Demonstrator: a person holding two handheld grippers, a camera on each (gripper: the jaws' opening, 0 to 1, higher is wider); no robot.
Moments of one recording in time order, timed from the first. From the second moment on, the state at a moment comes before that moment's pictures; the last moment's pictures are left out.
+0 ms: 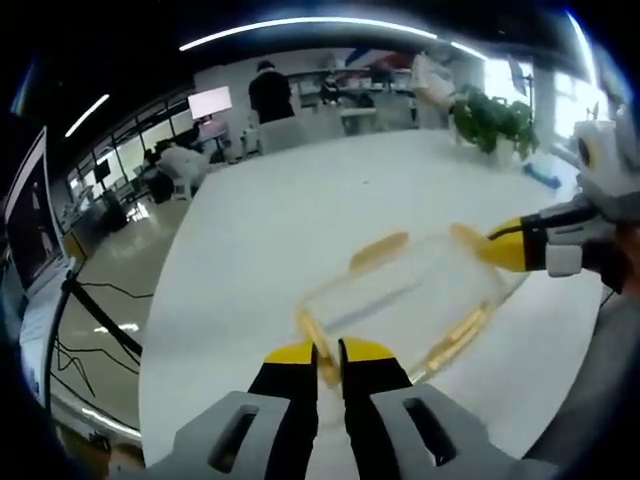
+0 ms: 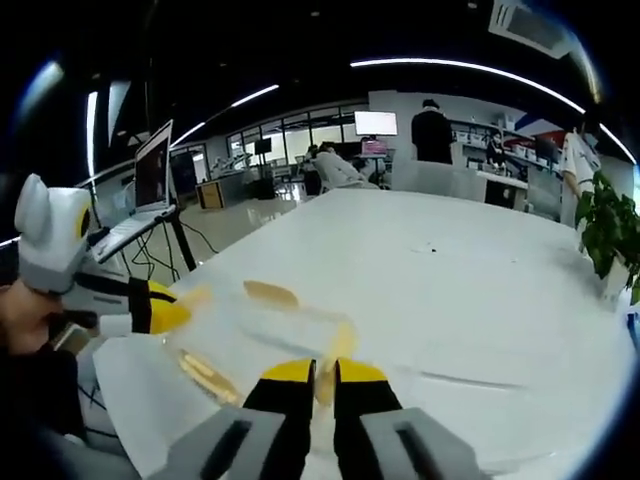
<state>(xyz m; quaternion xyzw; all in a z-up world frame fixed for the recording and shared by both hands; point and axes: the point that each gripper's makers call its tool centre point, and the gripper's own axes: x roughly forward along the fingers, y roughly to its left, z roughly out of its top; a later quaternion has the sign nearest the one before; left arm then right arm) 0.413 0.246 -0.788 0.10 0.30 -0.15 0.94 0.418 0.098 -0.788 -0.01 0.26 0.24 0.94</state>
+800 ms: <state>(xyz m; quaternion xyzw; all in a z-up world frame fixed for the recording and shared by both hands) 0.410 0.216 -0.772 0.11 0.29 -0.16 0.94 0.420 0.069 -0.770 -0.01 0.25 0.23 0.94</state>
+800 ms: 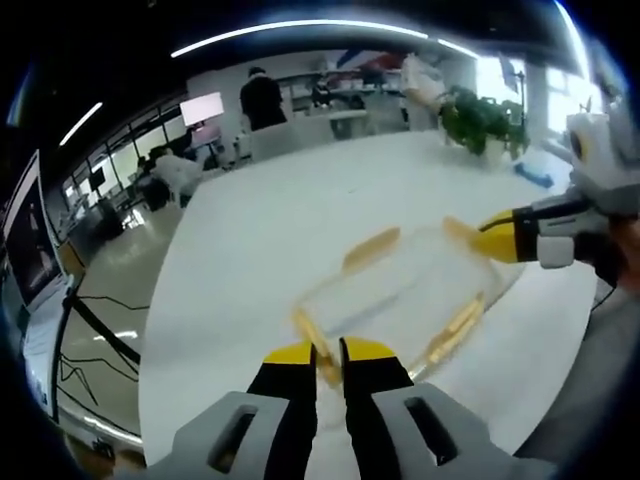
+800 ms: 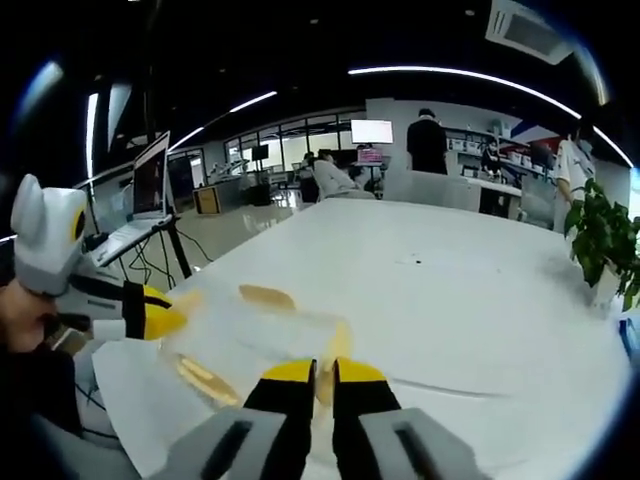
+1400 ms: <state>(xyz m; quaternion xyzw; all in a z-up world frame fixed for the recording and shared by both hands) 0.413 0.165 -0.764 0.12 0.28 -0.21 0.93 0.414 0.019 -0.759 -0.03 0.24 0.19 0.95</state>
